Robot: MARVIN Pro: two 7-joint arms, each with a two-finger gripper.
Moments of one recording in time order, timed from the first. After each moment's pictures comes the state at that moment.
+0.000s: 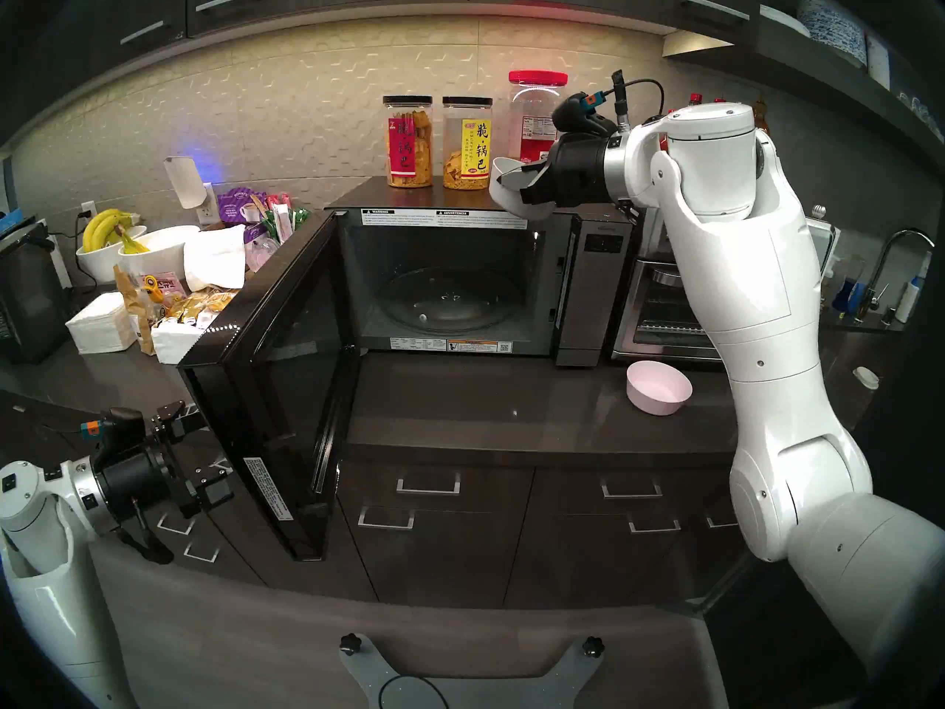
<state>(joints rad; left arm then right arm) 1.87 -1.40 -2.41 -2.13 -0.20 0.44 -1.39 -0.59 -1.27 1.28 -1.65 0.09 0.96 0.76</state>
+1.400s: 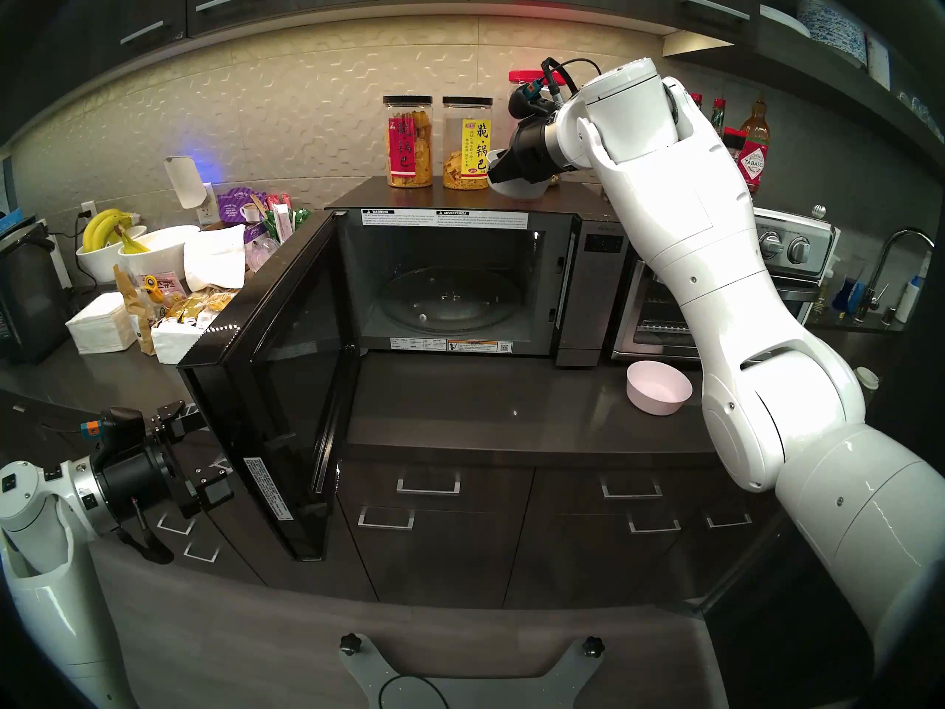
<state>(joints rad) 1.87 -1.40 -2.41 -2.13 -0.20 0.44 -1.39 -0.32 -1.40 1.10 -1.21 -0.07 0.91 0.68</state>
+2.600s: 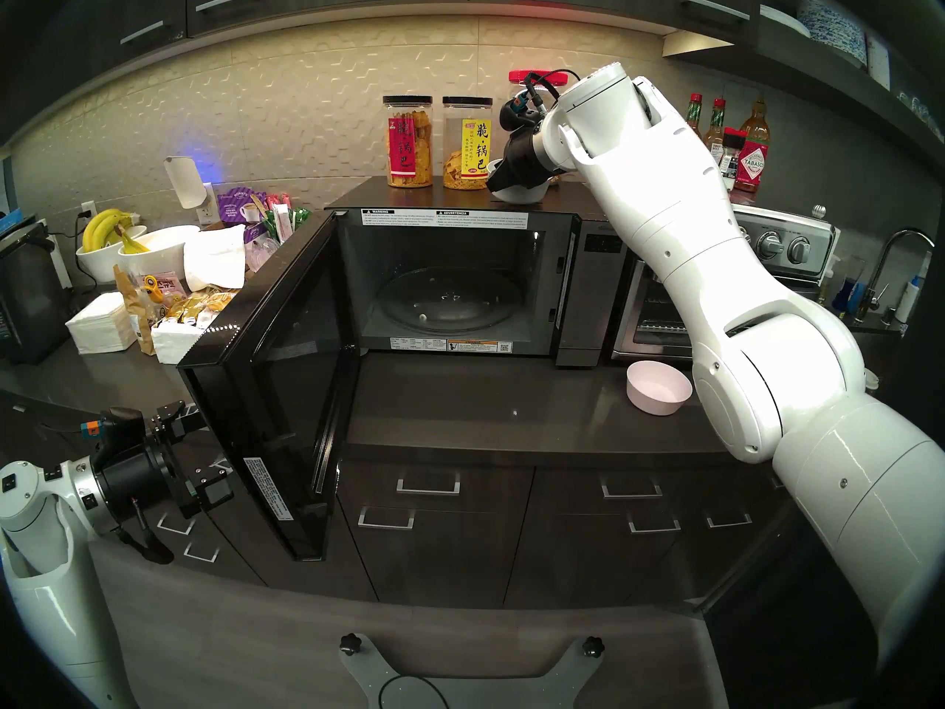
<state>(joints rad) 1.87 -1.40 -2.41 -2.13 -0.20 0.44 -1.39 -0.22 -1.46 1.07 -0.98 -0.15 0.81 0.69</state>
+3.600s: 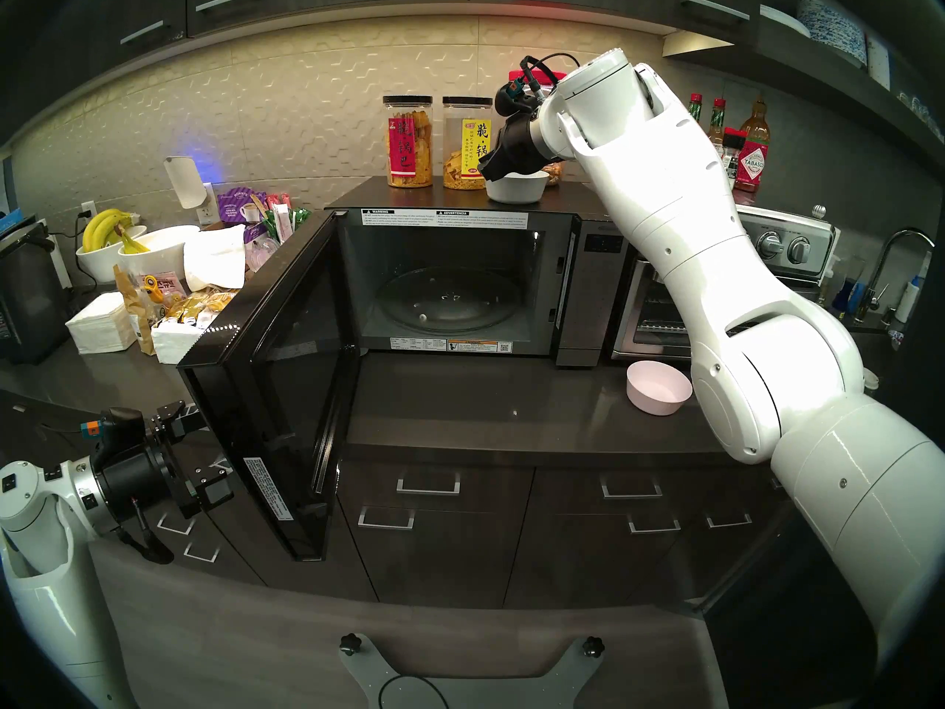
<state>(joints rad) 1.87 -1.40 -2.41 -2.13 -0.20 0.44 -1.39 -0.24 -1.44 1.09 -1.10 -0.17 0.83 0.72</state>
